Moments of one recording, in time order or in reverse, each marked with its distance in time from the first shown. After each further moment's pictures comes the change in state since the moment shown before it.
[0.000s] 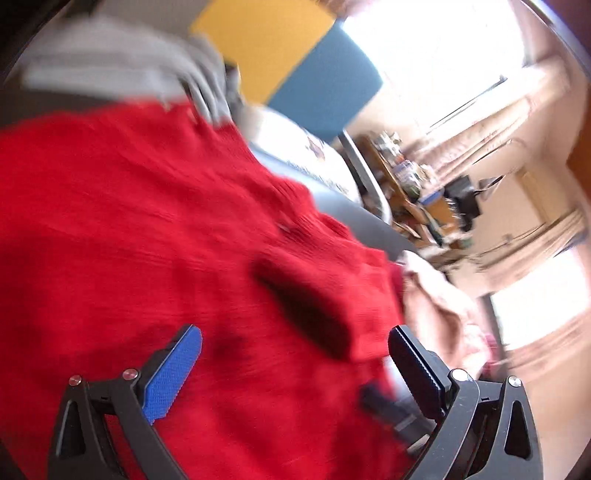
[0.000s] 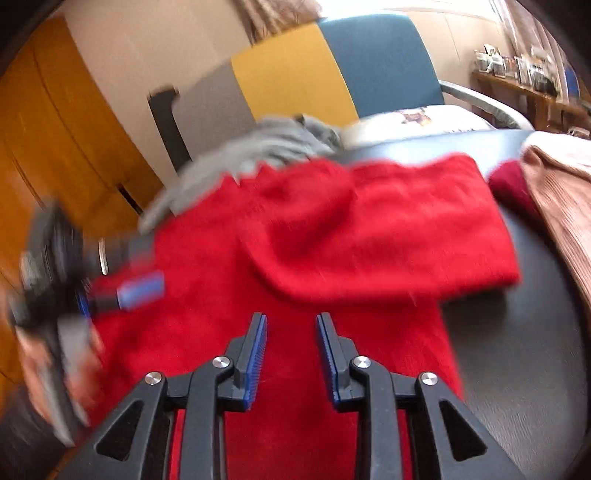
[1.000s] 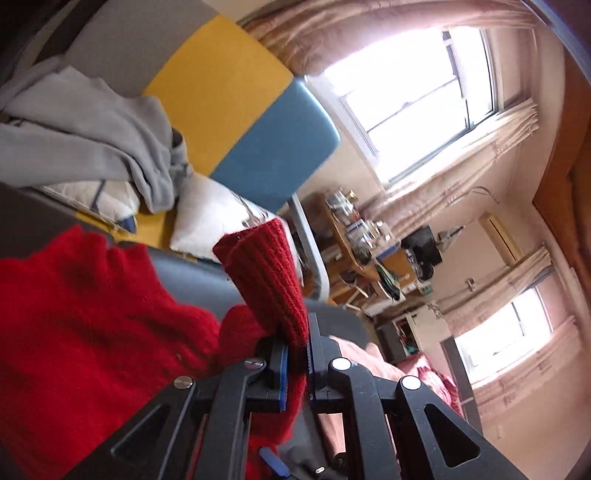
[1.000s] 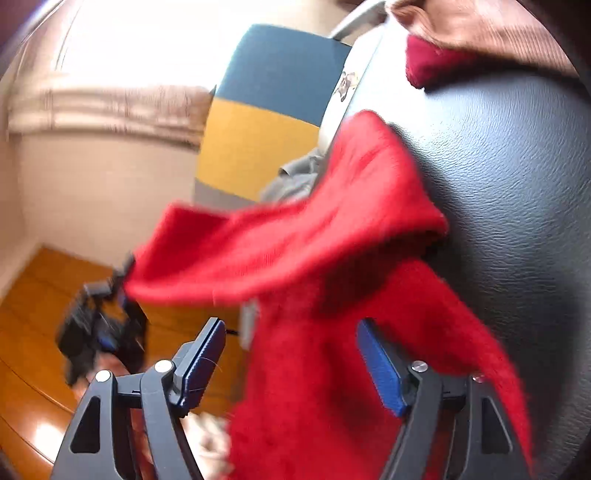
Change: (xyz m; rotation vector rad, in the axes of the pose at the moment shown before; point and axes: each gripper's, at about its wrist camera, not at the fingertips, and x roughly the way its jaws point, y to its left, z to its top) left arm -0.073 -0.095 0.103 0.022 -0.236 -0.112; right arm 0.001 -0.074 0.004 0.790 -0.248 0.510
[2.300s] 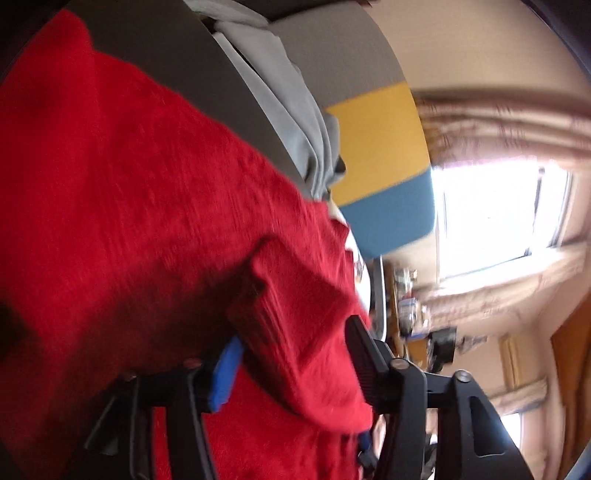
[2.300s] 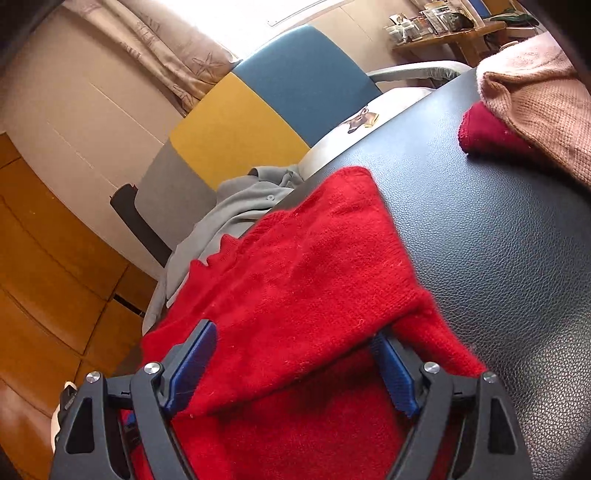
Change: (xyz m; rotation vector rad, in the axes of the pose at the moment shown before) left arm -0.101 0.245 -0.098 -0.474 -0.182 0.124; right arm 0.050 0.027 -0.009 -0.455 -0.040 -0.362
